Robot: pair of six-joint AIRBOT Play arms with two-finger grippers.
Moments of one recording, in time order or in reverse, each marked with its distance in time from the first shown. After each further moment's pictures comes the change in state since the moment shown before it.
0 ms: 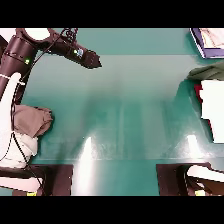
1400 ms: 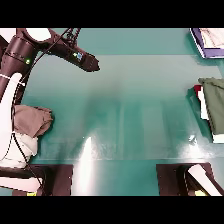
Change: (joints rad) left arm -0.002 0.000 0.000 0.043 -0.048 0.027; right arm -0.235 0.440 -0.475 -0.367 0.239 0.256
